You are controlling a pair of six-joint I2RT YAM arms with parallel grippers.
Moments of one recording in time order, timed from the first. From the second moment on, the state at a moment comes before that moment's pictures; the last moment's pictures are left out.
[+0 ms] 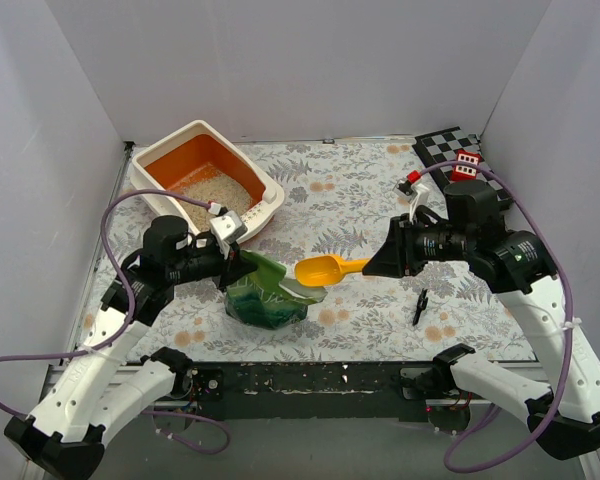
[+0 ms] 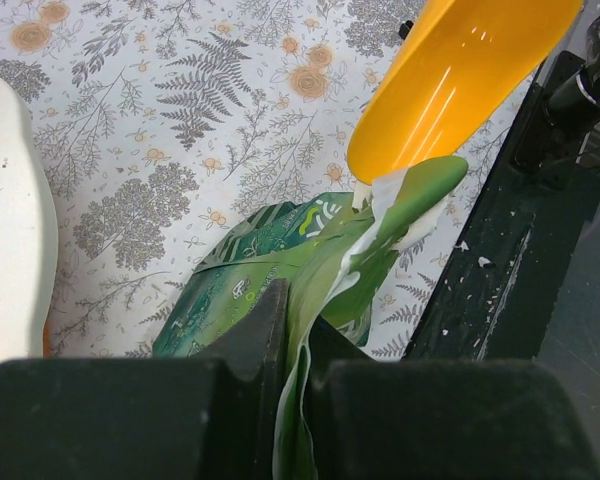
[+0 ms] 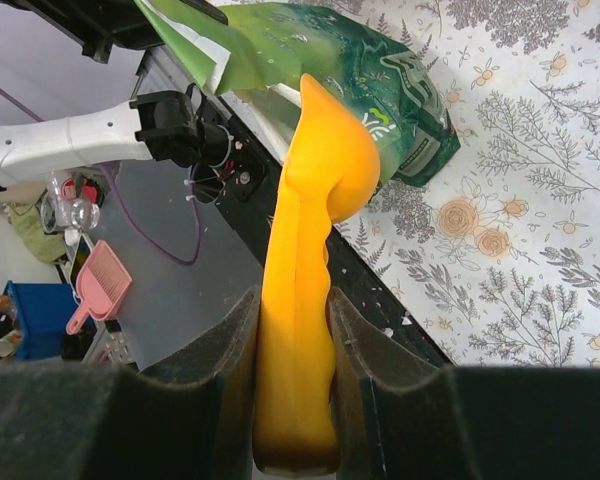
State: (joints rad) left arm -0.46 0.79 0.92 -0.60 0.58 0.15; right arm 0.50 0.96 1.33 -1.01 -0.68 0.32
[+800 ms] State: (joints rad) left arm -0.46 0.80 0.91 -0.56 0.56 0.08; right arm 0.50 0.96 1.30 -1.02 -0.70 0.33
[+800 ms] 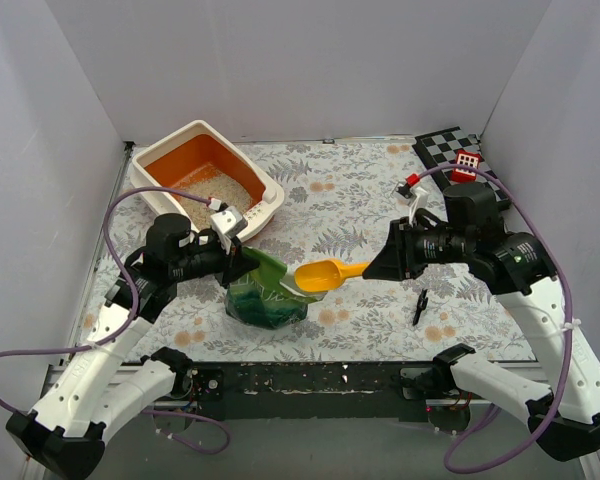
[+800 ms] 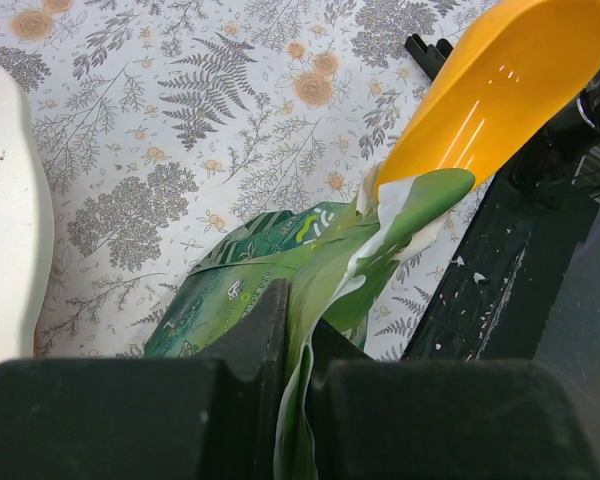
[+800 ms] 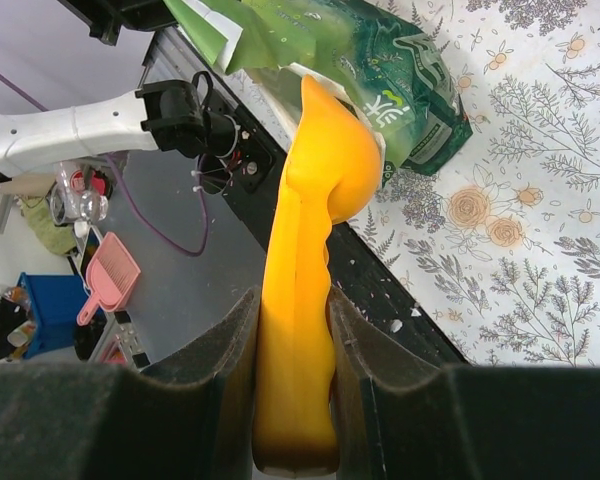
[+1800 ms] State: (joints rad) left arm -0.48 0.71 0.82 -0.49 0.57 -0.05; right arm 0.75 1.19 1.30 -0.92 -0.48 0.48
